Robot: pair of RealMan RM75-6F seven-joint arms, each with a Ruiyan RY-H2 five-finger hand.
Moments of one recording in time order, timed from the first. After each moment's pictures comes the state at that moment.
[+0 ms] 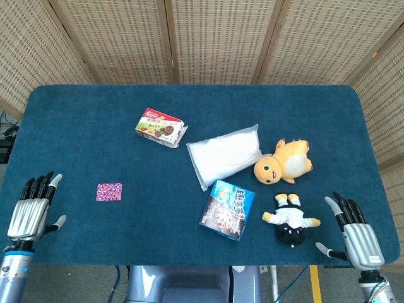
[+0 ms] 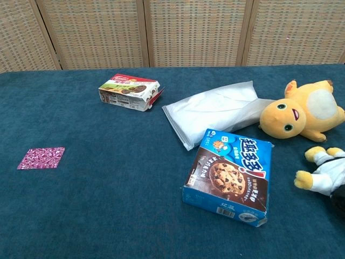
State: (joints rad) left arm -0.17 -1.17 -0.04 -1.86 1.27 1.39 0.45; right arm 0.04 -1.16 -0.02 -1.67 -1.62 1.50 0.07
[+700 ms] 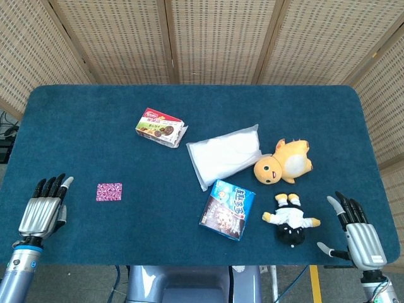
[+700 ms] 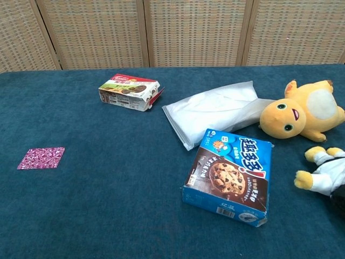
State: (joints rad) left arm -0.24 -1.15 -0.04 -1.92 1.16 1.30 0.60; right arm 0.04 -1.15 -0.02 -1.67 -1.61 1.50 0.11
